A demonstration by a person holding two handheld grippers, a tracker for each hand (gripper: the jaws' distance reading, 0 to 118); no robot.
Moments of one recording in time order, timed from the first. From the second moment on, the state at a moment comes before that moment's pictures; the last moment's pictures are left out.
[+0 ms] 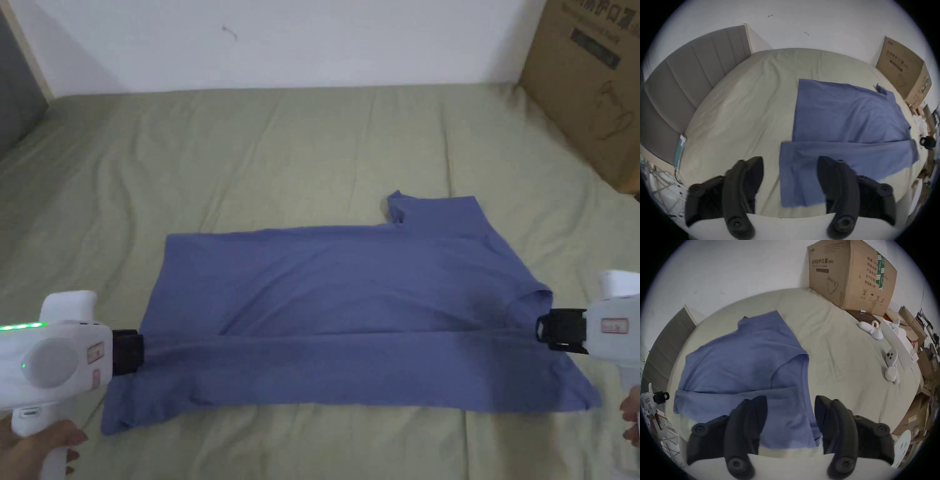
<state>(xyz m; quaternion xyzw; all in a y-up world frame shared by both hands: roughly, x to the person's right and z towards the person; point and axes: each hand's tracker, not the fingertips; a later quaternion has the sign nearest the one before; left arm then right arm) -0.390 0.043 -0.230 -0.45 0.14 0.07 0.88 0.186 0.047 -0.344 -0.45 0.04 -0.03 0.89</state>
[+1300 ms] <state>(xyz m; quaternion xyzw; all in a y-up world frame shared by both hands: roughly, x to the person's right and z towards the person) -0.372 0.007 -0.191 -0.49 0.09 0.12 0.86 0.194 -0.022 -0.296 -0.49 -0.02 -0.13 0.86</state>
